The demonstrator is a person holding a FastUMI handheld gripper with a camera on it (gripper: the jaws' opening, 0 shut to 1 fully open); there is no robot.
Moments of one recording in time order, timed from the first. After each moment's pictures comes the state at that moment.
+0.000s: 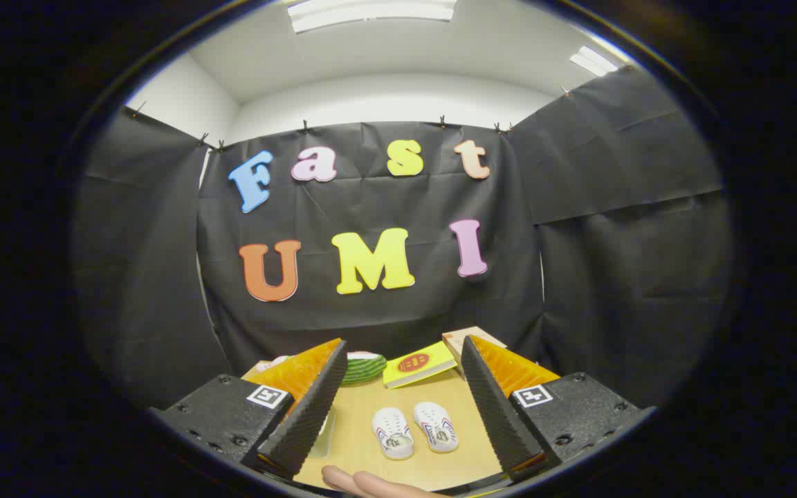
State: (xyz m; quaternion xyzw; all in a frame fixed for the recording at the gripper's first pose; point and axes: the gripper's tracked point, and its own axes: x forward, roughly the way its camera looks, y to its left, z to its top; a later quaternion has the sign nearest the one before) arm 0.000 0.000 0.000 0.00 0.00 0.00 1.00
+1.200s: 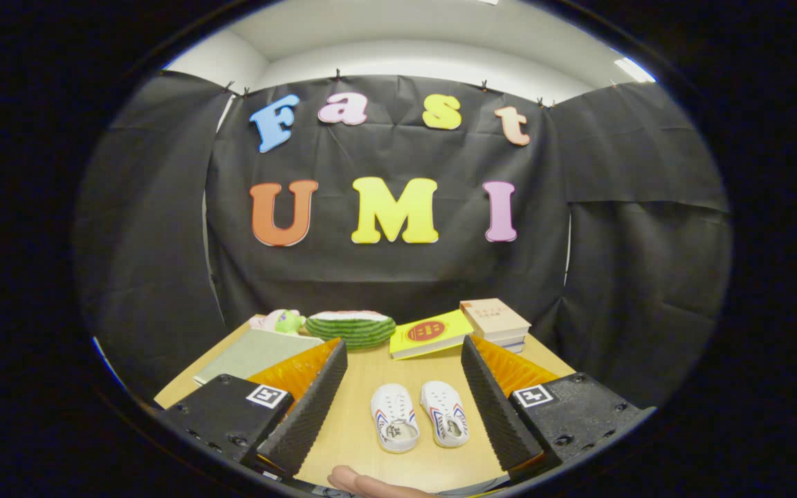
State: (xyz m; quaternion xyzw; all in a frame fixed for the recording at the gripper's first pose) arm 0.094 0.039 -0.101 -0.06 0.10 0.03 0.99
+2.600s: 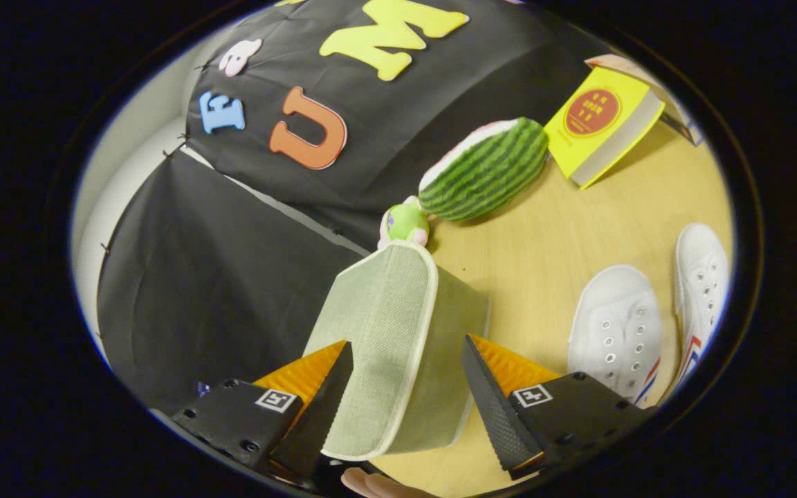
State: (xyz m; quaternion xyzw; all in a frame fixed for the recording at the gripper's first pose) arm 0.249 0.166 -0.302 0.31 0.43 0.35 0.77
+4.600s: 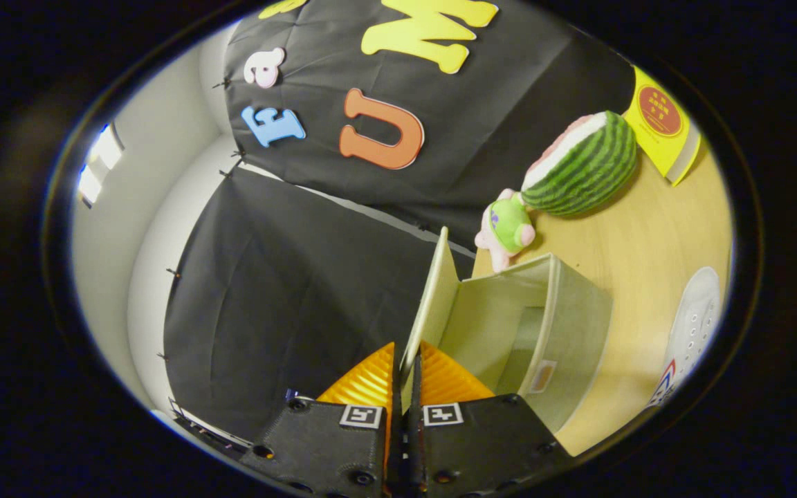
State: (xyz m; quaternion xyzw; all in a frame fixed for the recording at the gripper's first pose) arm 0.221 0.232 -0.177 0.36 0.39 0.45 0.72
